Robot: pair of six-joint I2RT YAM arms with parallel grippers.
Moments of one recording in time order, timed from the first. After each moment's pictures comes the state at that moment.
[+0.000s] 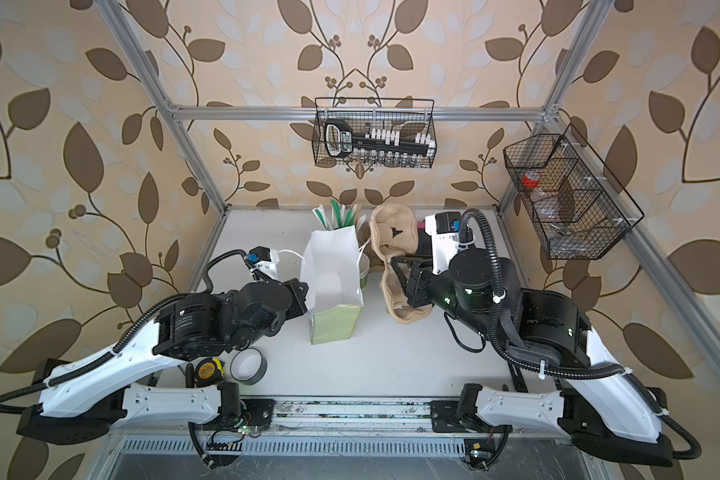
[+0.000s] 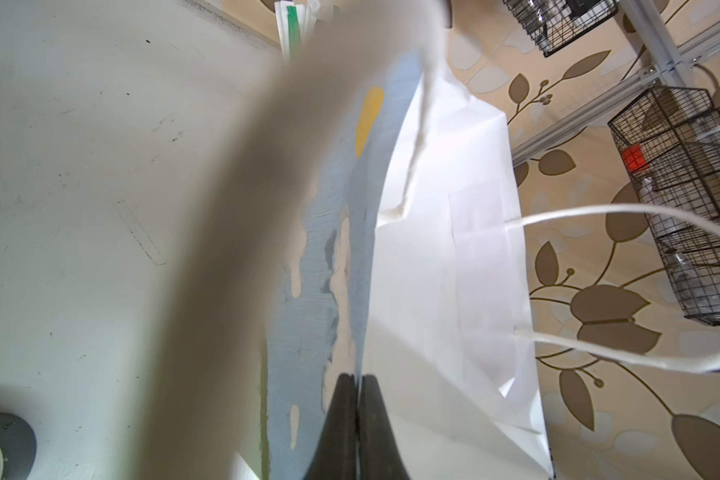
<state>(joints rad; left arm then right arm) -1.17 1.05 1.36 -1.04 -0.62 -1.23 1.07 1.03 1.69 -1.04 0.45 0.64</state>
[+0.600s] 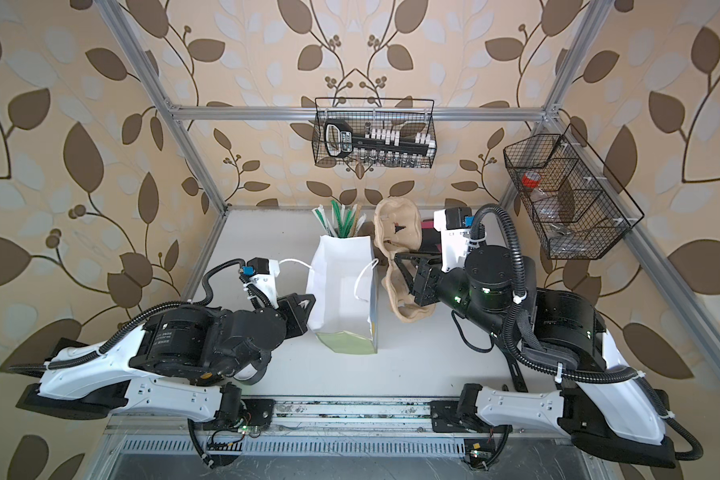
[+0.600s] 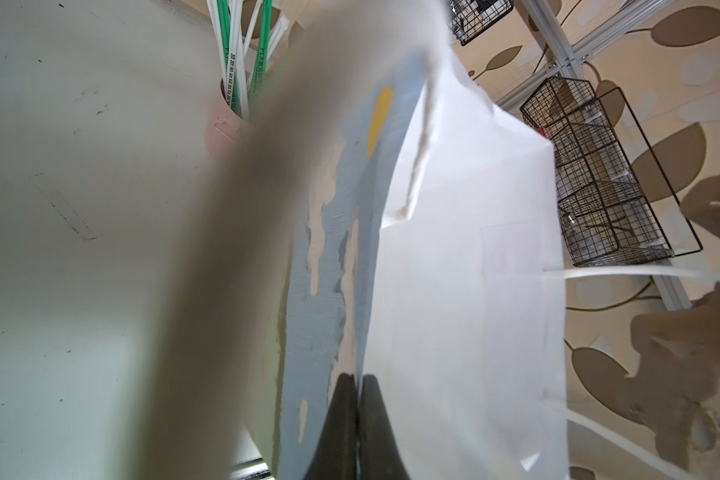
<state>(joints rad) -1.45 1.09 1.47 -1.12 -0.76 -1.38 1.08 1.03 1.76 -1.06 0.43 0.64</state>
